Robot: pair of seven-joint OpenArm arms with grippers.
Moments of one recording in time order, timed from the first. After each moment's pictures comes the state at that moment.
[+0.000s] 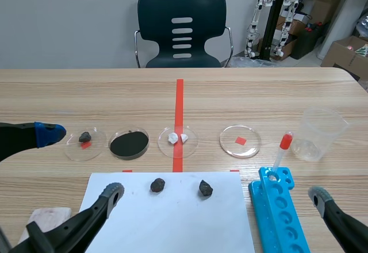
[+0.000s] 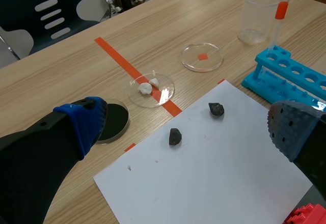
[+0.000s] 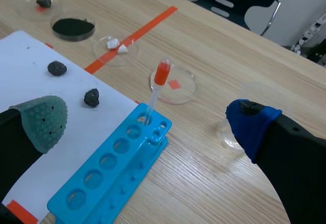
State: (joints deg) left arm 52.4 -25.9 -5.2 122.5 -5.6 -26.4 -13.9; right arm -58.5 26.1 21.1 113.4 4.5 28.8 25.5
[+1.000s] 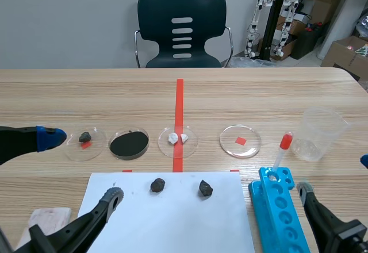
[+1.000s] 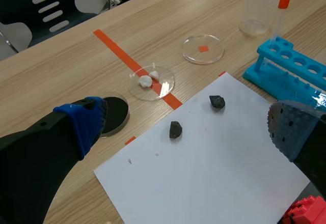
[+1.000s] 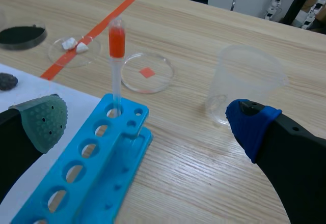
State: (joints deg) left arm 52.4 -25.9 -5.2 122.5 -5.3 -26.4 -12.2; right arm -45.9 14.3 18.1 97.6 -1.5 27.7 30.8
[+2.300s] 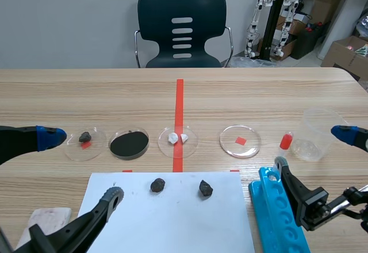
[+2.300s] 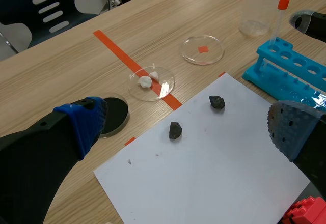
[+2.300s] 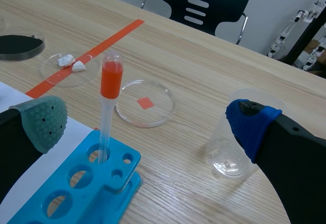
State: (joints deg) left arm 52.4 -25.9 -5.2 122.5 -5.4 -26.4 -12.3; right arm -32.6 14.6 14.6 89.7 -9.7 28.2 35.4
